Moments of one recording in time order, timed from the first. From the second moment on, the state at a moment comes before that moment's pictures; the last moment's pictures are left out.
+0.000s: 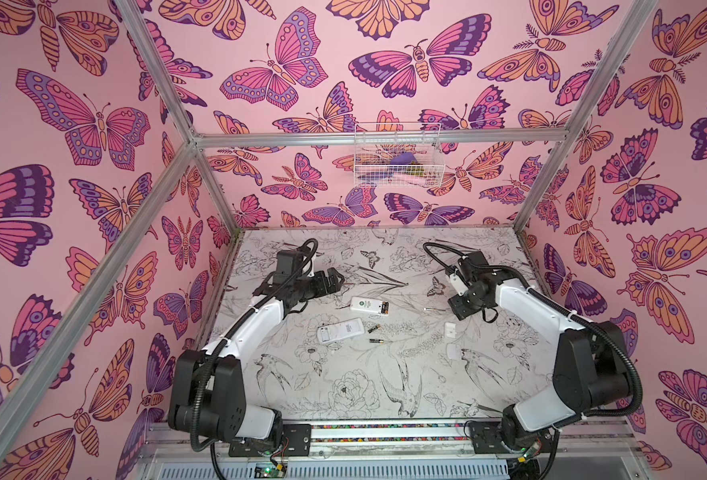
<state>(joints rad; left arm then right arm) -0.18 1.41 0.99 -0.30 0.39 -0.43 0.26 1.56 1.10 -0.78 0.11 -0.21</state>
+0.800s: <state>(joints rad) -0.04 1.29 0.96 -0.26 0.49 -0.19 0.26 1.65 1.09 -0.77 0.05 -0.31</state>
